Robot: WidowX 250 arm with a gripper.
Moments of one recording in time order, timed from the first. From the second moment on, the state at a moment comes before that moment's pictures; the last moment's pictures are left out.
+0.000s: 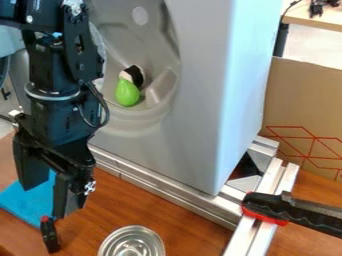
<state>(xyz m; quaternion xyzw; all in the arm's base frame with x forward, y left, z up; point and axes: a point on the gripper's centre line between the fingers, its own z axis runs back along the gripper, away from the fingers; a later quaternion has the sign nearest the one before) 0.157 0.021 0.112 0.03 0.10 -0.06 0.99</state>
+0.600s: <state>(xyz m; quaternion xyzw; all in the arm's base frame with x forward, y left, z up) 0.142 0.071 0.099 0.04 0.03 0.10 0.99</state>
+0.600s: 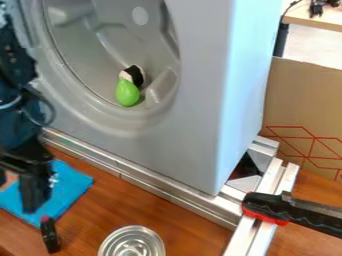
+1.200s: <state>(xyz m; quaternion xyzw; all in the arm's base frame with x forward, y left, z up) 0.174 0.103 0.053 0.01 -0.01 0.22 0.98</state>
